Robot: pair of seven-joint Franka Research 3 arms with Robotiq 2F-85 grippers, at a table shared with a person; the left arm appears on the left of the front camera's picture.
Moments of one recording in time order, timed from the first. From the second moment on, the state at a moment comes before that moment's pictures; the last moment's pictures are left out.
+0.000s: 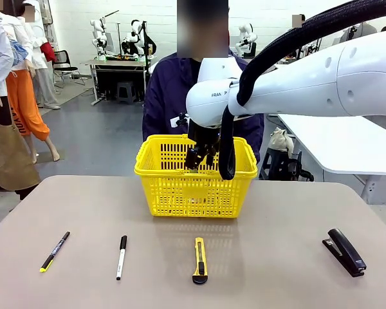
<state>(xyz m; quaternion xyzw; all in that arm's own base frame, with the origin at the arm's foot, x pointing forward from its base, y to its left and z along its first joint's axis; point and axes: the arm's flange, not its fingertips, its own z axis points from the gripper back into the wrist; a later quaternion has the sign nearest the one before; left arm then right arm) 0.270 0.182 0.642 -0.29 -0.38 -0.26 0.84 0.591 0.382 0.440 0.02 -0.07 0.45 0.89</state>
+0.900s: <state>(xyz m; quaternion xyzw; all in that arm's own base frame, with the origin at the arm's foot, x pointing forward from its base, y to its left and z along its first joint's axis) 0.270 0.183 0.642 -0.29 -0.38 -0.26 0.84 0.520 0.282 0.577 0.00 -0.14 0.39 0.91</state>
